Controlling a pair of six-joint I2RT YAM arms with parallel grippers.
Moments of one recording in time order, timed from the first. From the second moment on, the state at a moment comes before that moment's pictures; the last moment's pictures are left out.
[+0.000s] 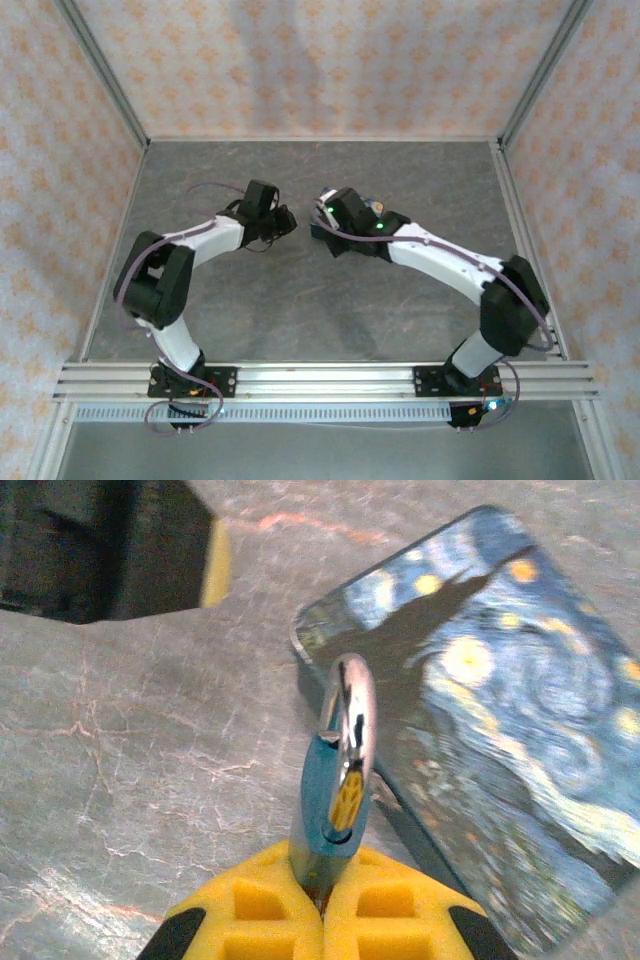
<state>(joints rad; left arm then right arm) -0.34 1.71 1.02 -0.16 0.19 -0.81 0.77 1.55 1.21 -0.54 0.16 0.10</state>
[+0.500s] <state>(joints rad) -0.34 1.39 0.90 -0.32 0.04 -0.75 0.44 1.55 1.06 -0.72 0.19 0.49</state>
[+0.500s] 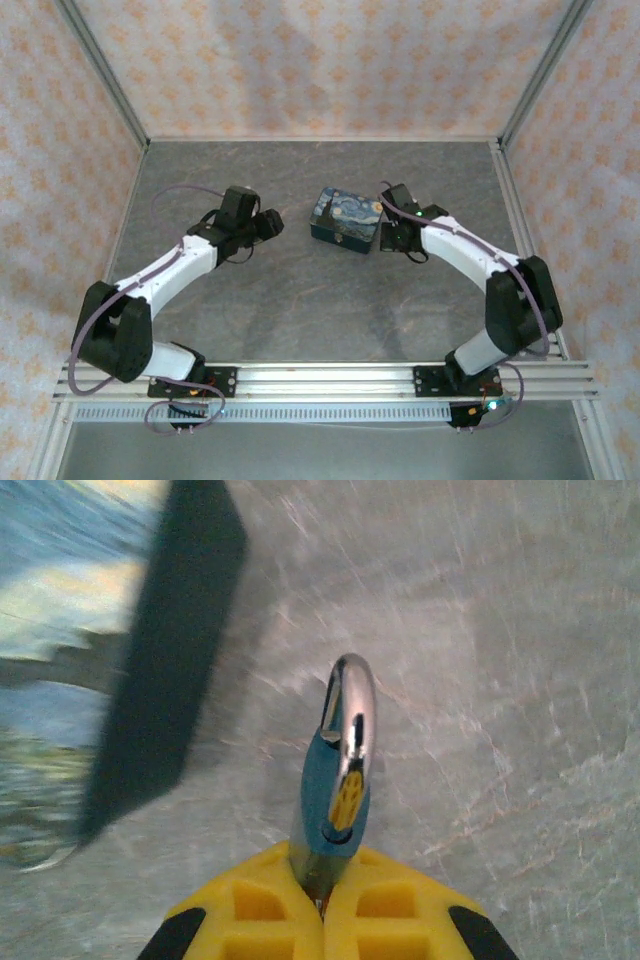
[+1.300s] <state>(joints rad) -0.31 1.37 0.95 -0.46 -0.14 -0.67 0.31 1.57 1.12 -0.79 0.21 0.59</state>
